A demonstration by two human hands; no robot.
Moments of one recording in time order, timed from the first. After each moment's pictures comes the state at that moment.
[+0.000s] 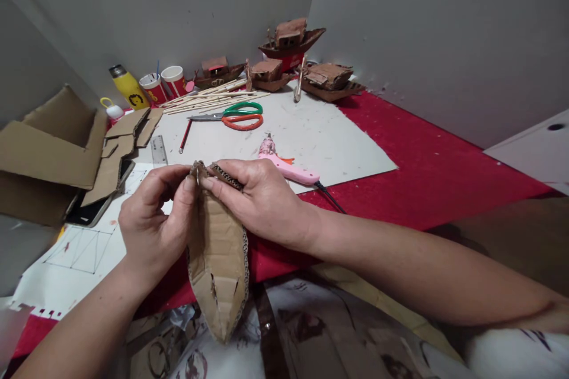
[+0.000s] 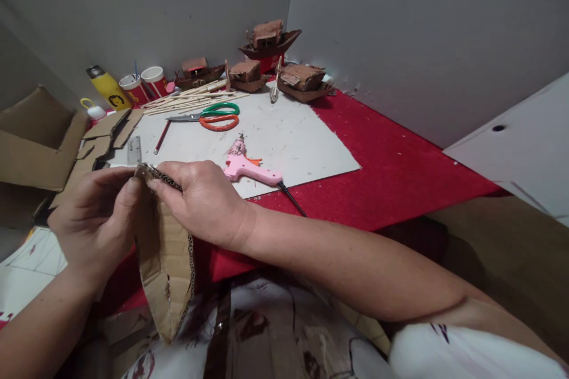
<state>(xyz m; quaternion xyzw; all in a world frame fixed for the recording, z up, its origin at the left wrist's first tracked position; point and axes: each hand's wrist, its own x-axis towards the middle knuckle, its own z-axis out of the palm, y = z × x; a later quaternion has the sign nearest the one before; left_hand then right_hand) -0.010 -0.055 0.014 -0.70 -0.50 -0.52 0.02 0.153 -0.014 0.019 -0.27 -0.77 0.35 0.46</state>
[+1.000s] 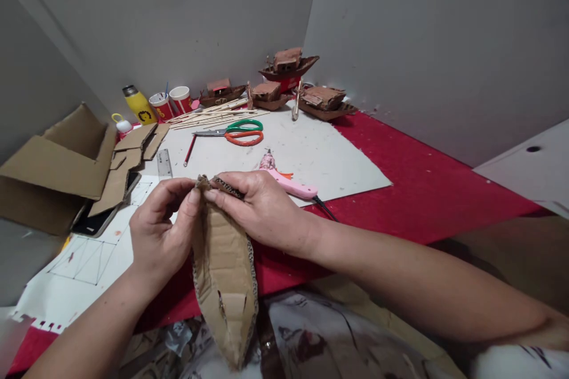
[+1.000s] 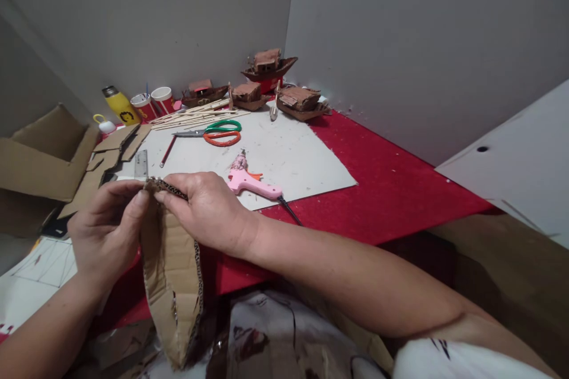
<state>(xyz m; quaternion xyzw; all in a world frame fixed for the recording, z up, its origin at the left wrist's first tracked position) -0.013 -0.055 0.016 -0.67 -0.52 -0.53 -0.06 0.153 -0.011 0.026 -0.27 -0.78 0.39 0.41</state>
